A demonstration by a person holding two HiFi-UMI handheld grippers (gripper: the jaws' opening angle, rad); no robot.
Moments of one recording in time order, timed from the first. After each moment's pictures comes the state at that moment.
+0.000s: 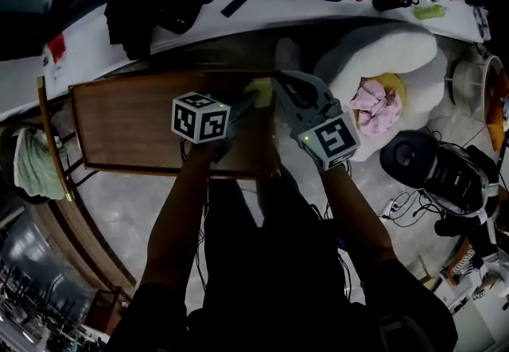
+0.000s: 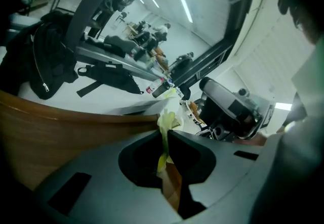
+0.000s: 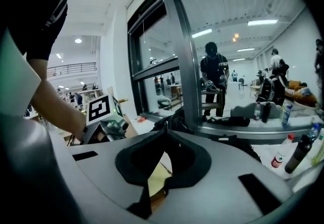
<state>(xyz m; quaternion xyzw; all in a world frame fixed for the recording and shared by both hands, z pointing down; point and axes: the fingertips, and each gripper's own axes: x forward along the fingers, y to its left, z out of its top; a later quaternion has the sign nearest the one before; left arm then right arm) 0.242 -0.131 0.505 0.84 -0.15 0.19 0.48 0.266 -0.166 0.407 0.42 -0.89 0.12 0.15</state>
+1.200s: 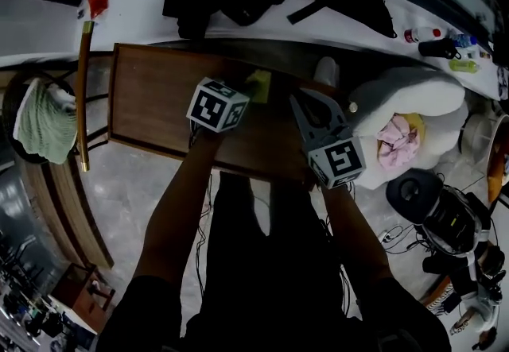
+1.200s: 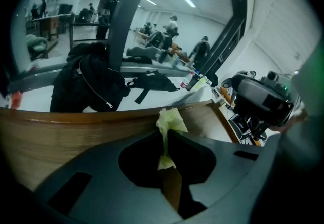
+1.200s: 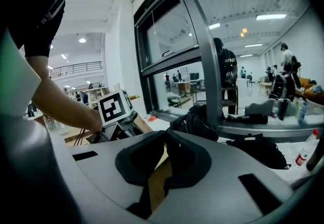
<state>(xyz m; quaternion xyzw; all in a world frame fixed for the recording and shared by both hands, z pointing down) 0.071 -0.174 0.548 0.83 -0.27 0.32 0.38 0.136 -0.164 0.428 0.39 -0.90 0.13 0.16</state>
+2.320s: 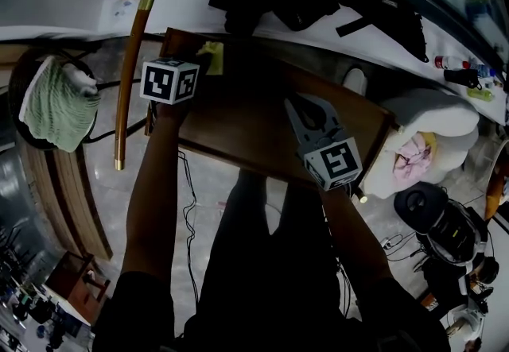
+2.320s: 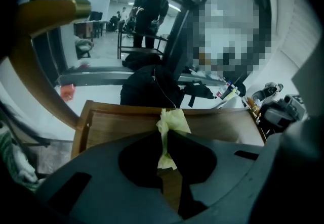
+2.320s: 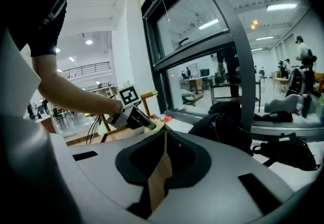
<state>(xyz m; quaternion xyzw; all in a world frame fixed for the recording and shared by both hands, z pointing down) -0.211 -0.240 0.558 0.77 -0.41 0.32 0.39 -0.036 -0.171 0.449 0.34 -0.92 0.14 0.16</state>
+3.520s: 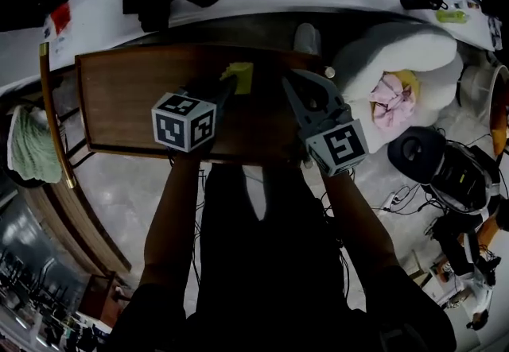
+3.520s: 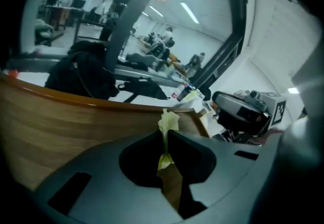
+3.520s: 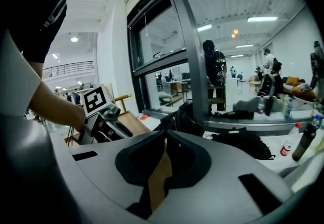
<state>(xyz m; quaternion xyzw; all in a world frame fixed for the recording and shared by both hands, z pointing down) 0.095 -0.145 0.517 0.83 -0.28 0.23 0.41 0.182 -0.148 0.429 0.43 -0.87 0.15 0.16</state>
